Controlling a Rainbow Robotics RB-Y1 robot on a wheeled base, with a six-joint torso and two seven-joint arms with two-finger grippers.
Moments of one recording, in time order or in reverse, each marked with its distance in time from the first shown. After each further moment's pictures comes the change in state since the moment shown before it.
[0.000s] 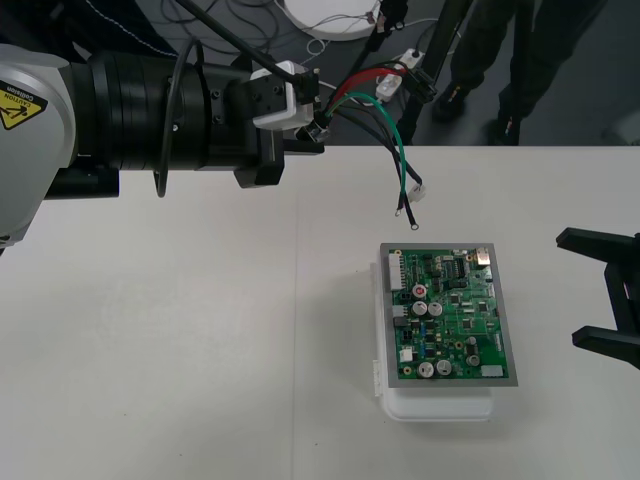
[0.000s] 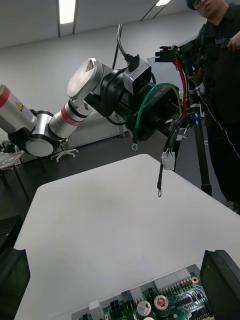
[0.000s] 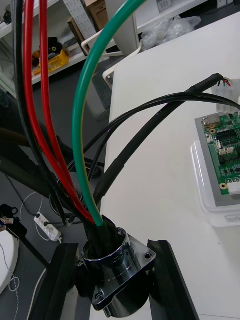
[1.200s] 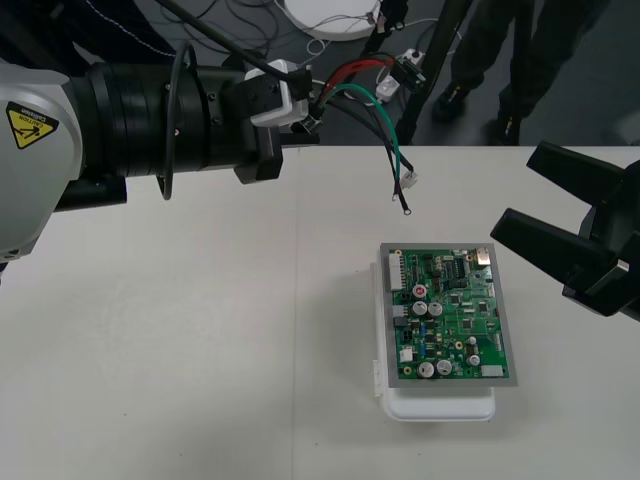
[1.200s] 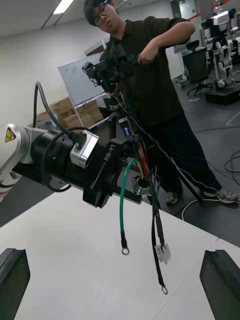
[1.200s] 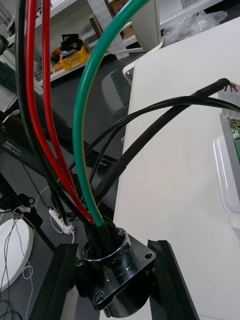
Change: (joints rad) right arm 0.244 0.005 -0.263 -0.713 -0.030 0.908 -0.257; left arm 0.042 -0.010 0.000 0.000 -0.057 0.088 0.000
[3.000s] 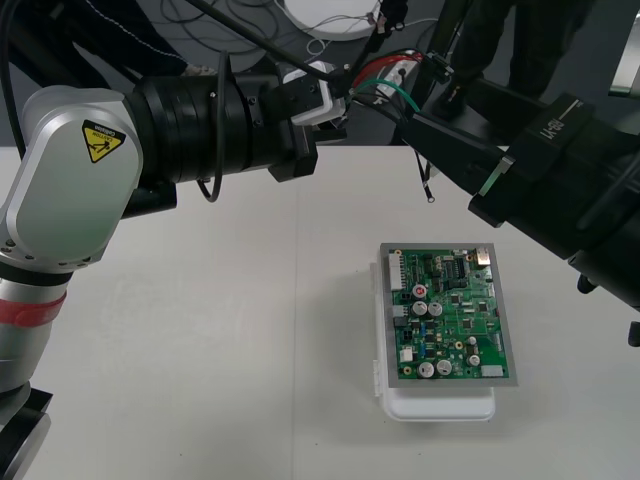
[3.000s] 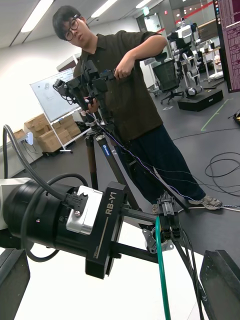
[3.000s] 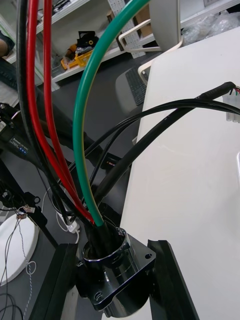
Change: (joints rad) right arm -0.517 0.026 0.399 -0.042 0.025 0.489 -0.060; left arm 0.004 -0.179 0.000 0.054 -0.171 0.004 0.000
